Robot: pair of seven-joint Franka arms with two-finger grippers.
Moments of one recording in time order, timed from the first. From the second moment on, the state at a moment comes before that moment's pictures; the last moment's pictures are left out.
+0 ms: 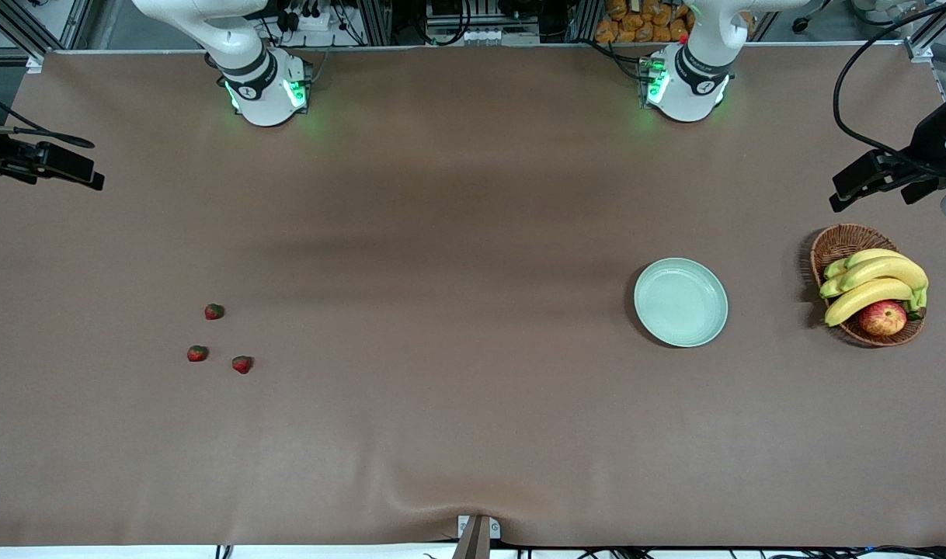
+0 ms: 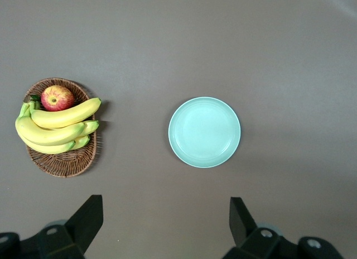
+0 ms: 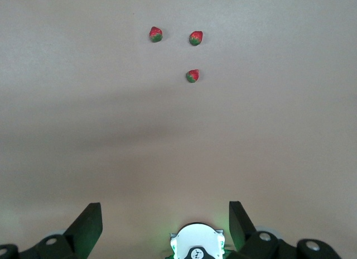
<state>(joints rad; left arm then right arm) -0.03 -0.01 -0.03 -1.52 0.01 1.55 -0.17 0.10 0.06 -0.14 -1.42 0.05 1.29 0.09</state>
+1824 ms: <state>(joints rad) 0.00 -0.01 -0.03 -1.53 0.01 1.53 -0.17 0.02 0.53 -0.16 -1.62 0.05 2.01 0.03</state>
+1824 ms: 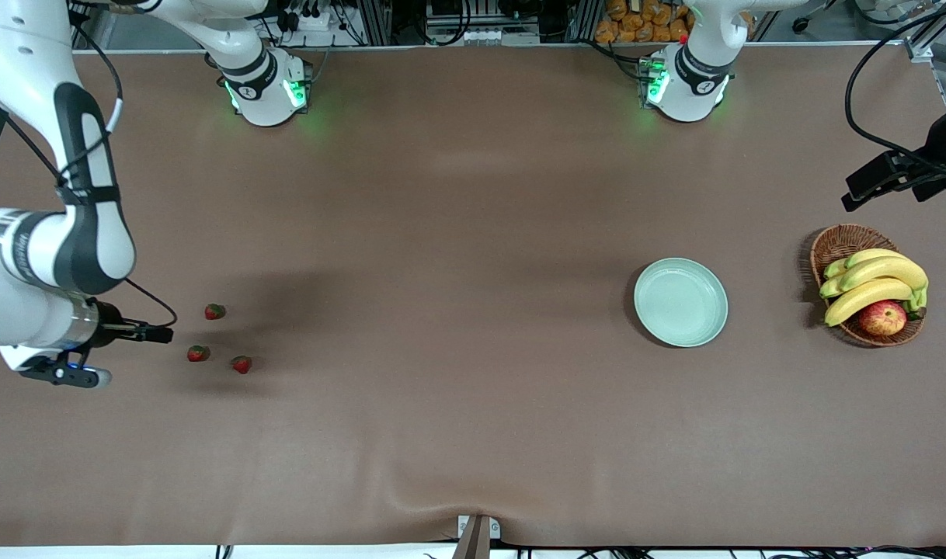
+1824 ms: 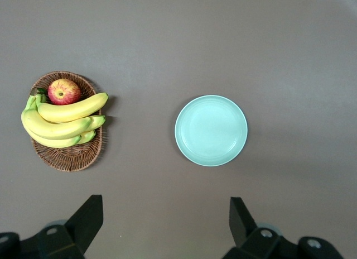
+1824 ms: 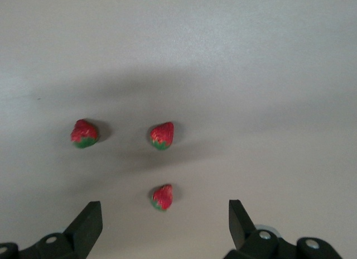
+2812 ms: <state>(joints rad) 0.04 -0.01 -0.04 -1.52 0.01 1.52 -0.17 0.03 0.71 -0.15 -1.63 0.06 2.19 0.03</state>
